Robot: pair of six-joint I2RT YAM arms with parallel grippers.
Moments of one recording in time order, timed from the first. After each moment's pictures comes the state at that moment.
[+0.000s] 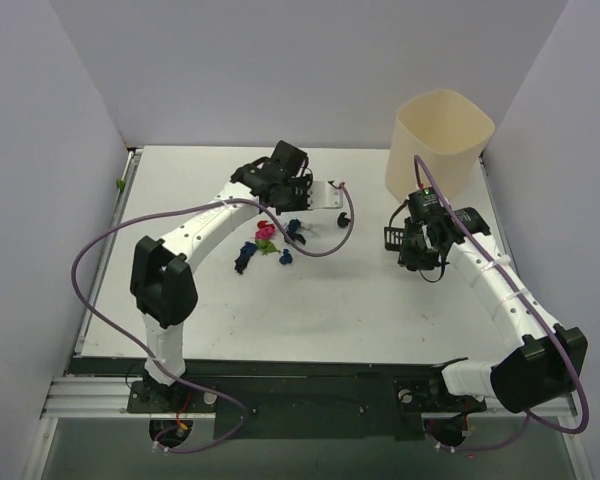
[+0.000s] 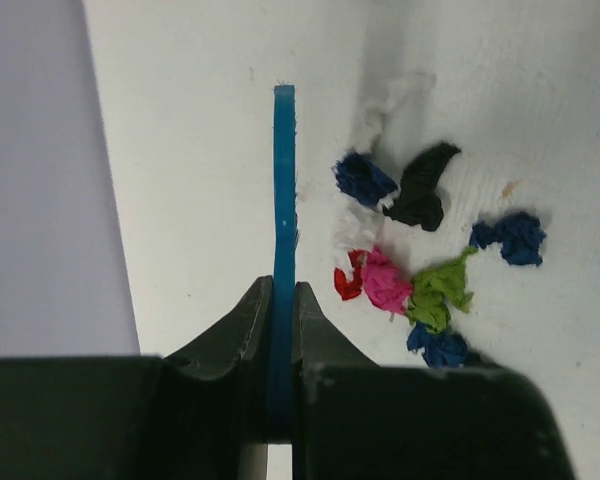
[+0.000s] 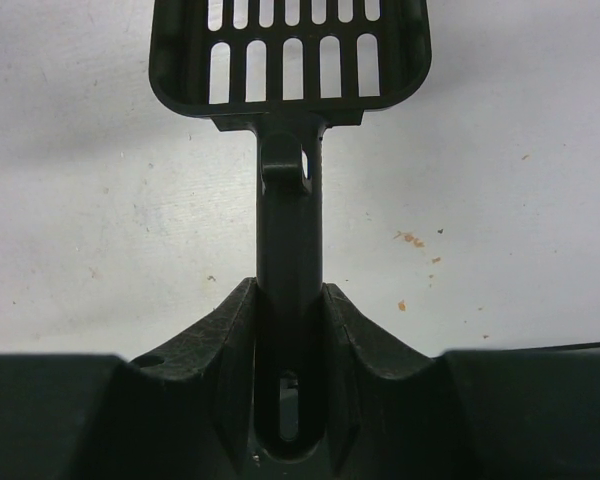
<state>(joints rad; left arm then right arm) -0.63 1.97 1.86 -0.82 0.07 1.03 0.31 1.29 1.18 -1.04 0.18 0.47</state>
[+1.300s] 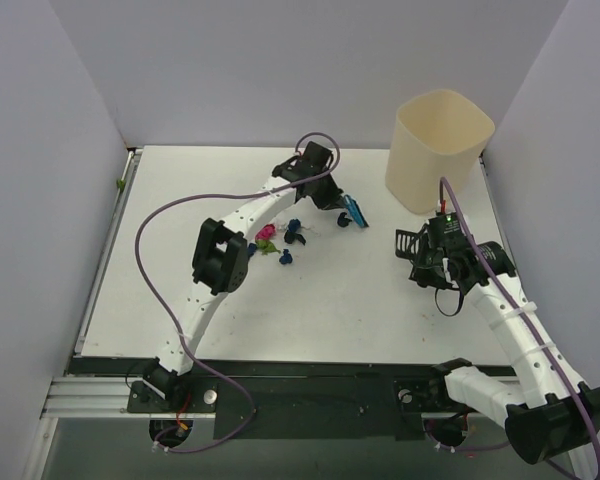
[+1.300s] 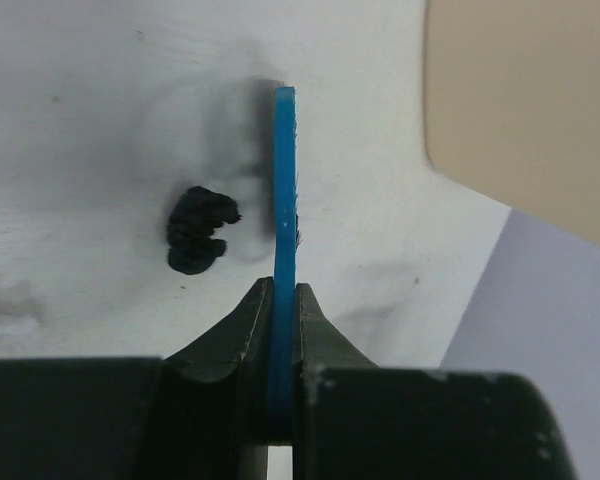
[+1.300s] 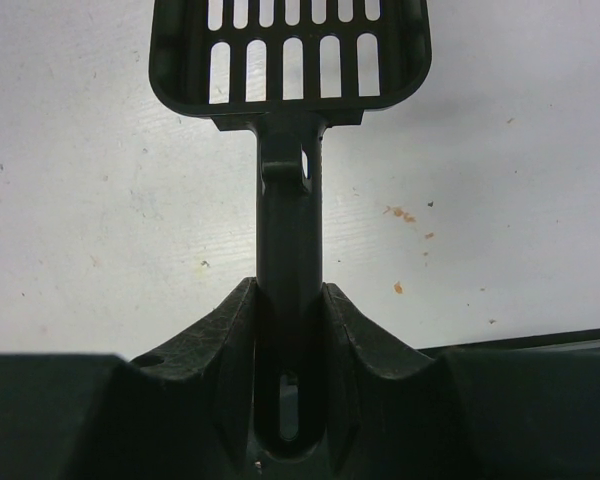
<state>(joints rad) -0.62 2.53 2.39 -0.65 0.19 -1.09 0.29 1.03 1.01 -1.02 0.18 0.52</state>
